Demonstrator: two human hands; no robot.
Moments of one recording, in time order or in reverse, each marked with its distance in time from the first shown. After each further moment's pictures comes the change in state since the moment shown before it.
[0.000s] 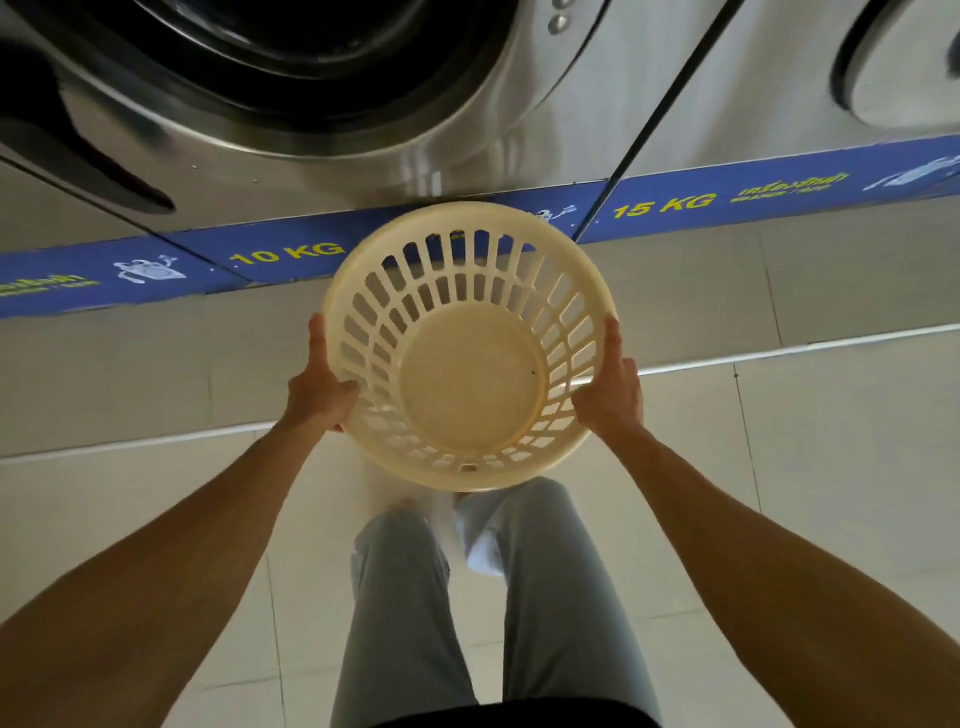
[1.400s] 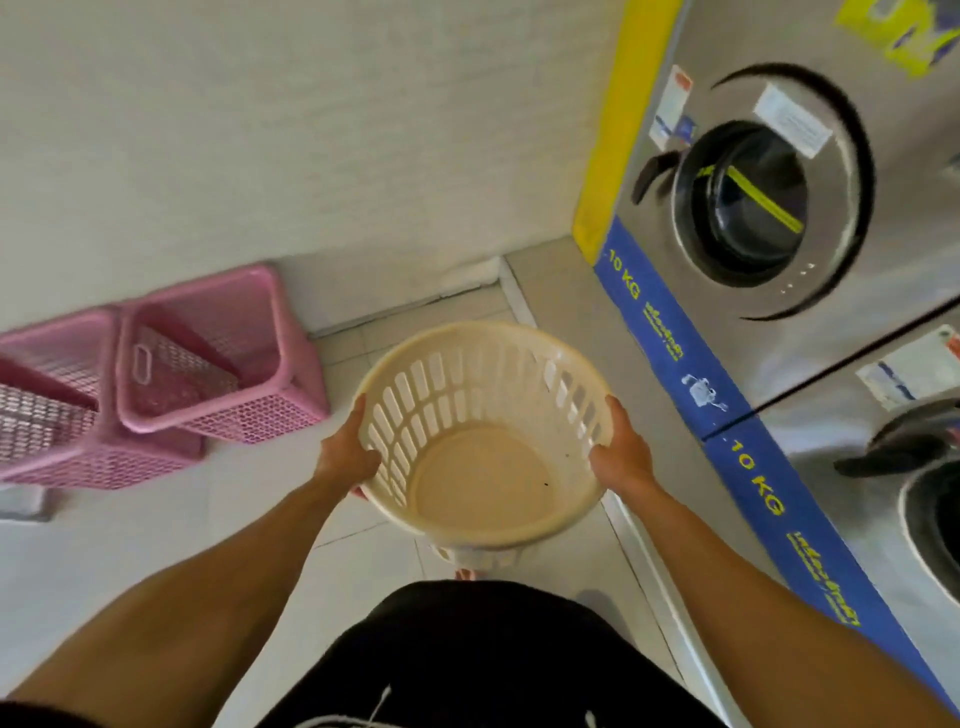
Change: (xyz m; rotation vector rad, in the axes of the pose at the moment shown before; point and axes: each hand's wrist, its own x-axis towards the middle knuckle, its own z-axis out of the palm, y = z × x) left_hand -0.495 -0.415 -0.158 -0.921 0.595 -0.698; right_hand -0.443 -0.357 0.137 -0.524 -0.620 -0.928
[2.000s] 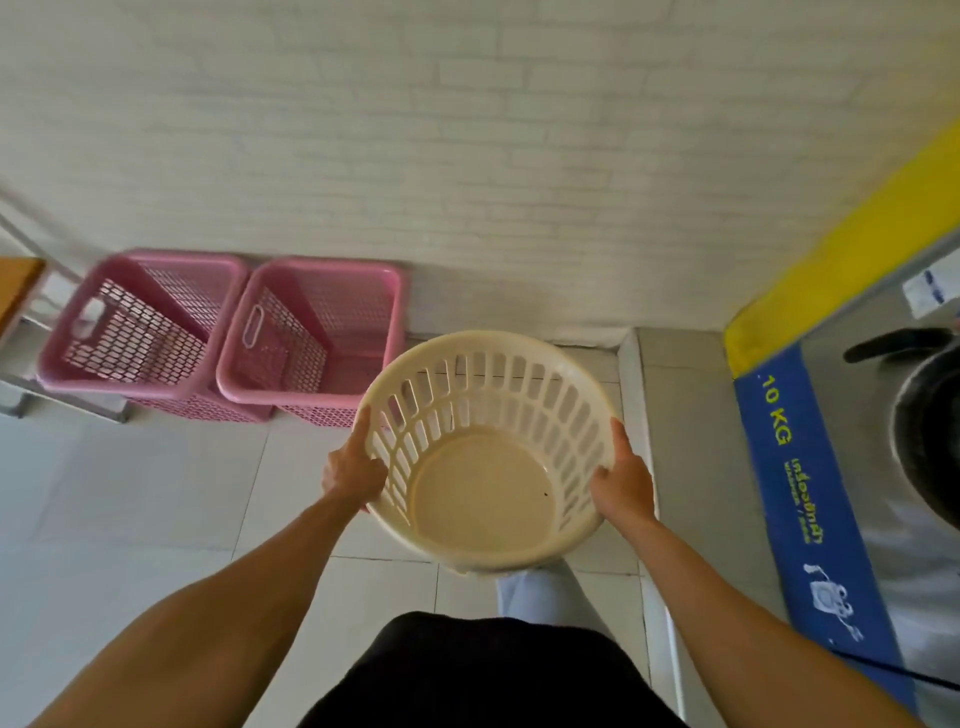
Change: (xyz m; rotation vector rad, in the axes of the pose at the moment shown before) left_hand 0.136 -0.066 -0.109 -0.135 0.272 -0.264; right_hand 0.130 -0.214 0.128 -0.220 -0.173 -0.301
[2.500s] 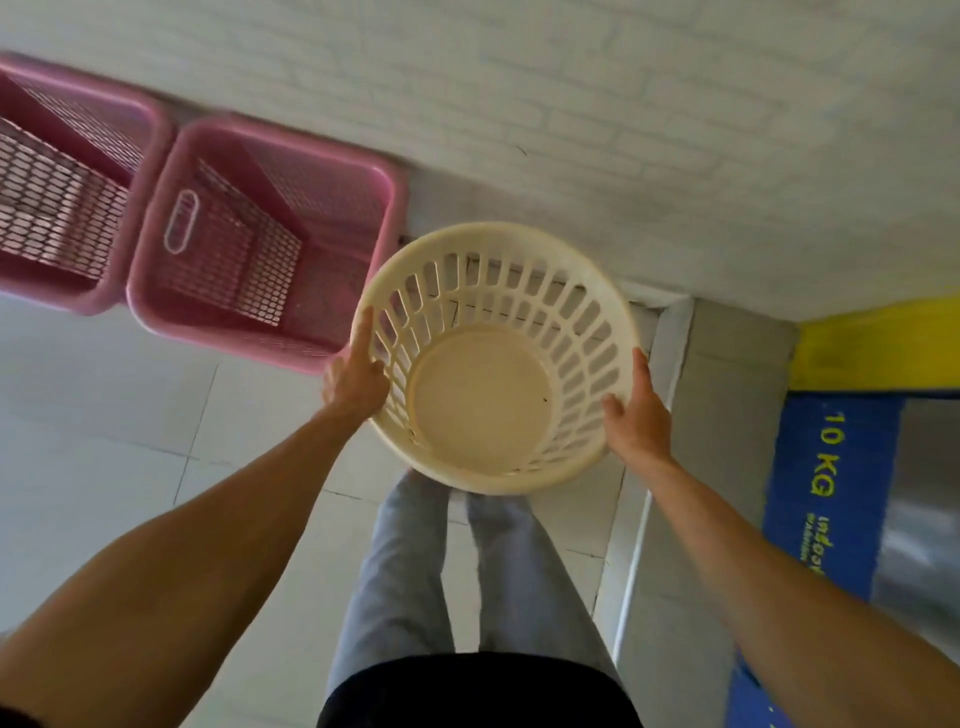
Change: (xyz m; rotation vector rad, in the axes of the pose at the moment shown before) left_hand 0.228 0.064 0.051 0.098 0.106 -0.061; right_hand 0.254 -0.066 0.025 -0.231 -0.114 -0.039
